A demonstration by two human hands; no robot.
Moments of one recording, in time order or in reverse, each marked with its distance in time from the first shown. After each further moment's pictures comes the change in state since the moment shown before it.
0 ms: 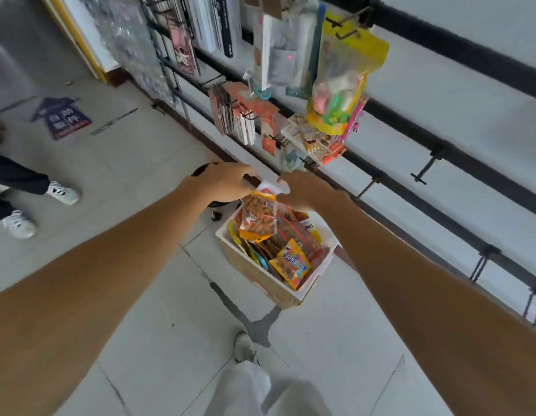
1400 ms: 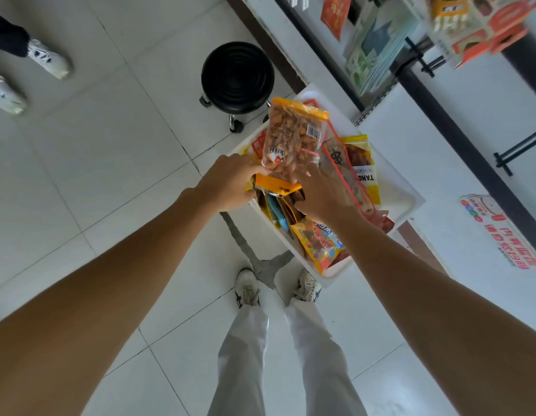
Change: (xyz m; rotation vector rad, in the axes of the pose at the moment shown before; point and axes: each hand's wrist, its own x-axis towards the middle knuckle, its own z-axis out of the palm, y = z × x) left_hand 0.097 -0.098 0.252 -0.127 0.059 -0.037; right_hand 0.145 0.069 0.268 -0.031 -0.162 -0.115
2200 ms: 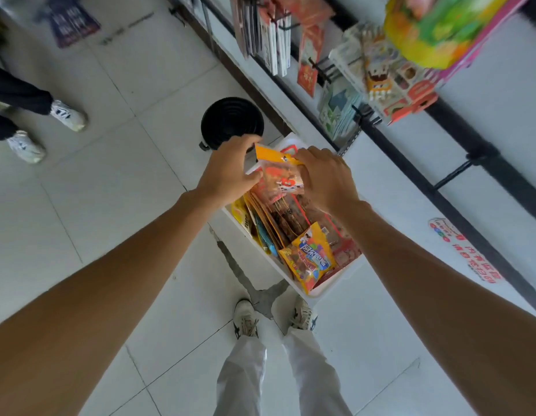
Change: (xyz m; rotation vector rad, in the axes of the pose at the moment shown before) left_hand 0.006 0.055 -0.096 -0.234 0.362 -0.031; right_hand -0.033 0.006 -0.117 0.034 0.559 -0.171
